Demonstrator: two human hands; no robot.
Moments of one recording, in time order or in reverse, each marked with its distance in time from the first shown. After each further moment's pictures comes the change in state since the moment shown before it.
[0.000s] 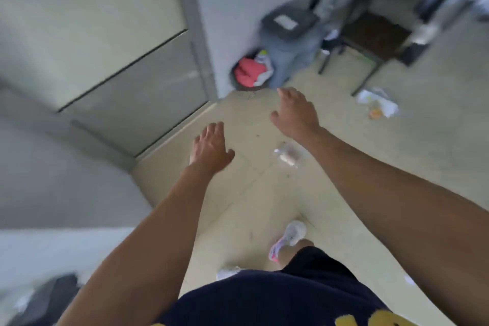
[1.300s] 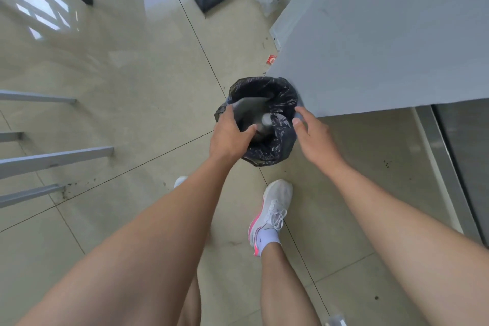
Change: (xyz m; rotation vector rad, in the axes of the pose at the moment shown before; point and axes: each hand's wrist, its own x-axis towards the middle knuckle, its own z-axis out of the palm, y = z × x) left_hand -0.156 -0.436 0.605 -1.375 0.798 -1.798; right_hand -0.069 -0.409 0.789 -0.235 -1.075 -1.210
